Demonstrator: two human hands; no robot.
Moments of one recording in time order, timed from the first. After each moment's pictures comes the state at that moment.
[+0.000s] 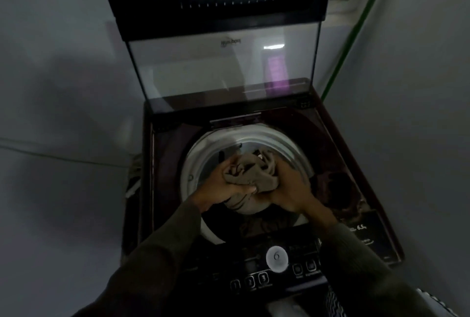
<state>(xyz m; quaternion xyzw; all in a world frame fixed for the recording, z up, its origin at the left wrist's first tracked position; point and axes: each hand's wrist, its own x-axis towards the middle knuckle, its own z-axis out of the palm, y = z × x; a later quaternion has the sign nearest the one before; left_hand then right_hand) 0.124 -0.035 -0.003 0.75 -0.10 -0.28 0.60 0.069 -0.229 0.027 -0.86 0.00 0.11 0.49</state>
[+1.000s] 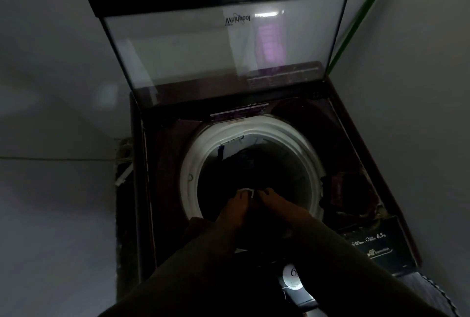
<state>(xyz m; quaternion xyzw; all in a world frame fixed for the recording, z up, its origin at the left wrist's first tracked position) 0.101 -0.060 -0.192 0.90 -0.14 -0.29 0.28 0.096 -0.207 -0.129 -0.90 0.07 0.39 0.20</state>
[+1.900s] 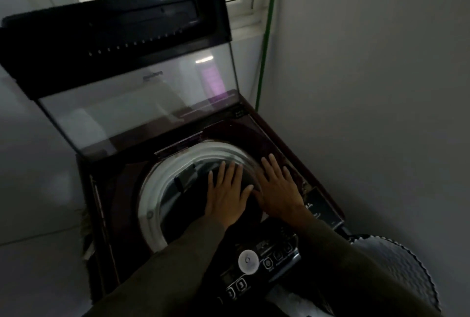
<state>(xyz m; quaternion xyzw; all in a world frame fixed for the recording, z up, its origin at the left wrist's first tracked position) 0.105 -0.134 -0.017 0.93 -0.36 -0.08 0.10 0.032 -0.283 -0.003 -0.99 0.11 0.08 0.04</state>
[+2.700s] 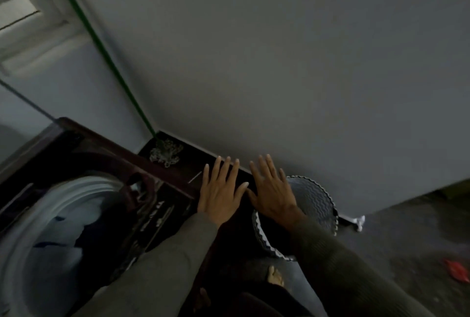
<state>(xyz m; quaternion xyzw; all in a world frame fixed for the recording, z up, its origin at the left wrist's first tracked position) -0.099 -0.370 -0.015 0.80 -0.60 -0.08 0.03 -0.238 -0.457 -0.015 -0.91 0.39 0.06 0.13</state>
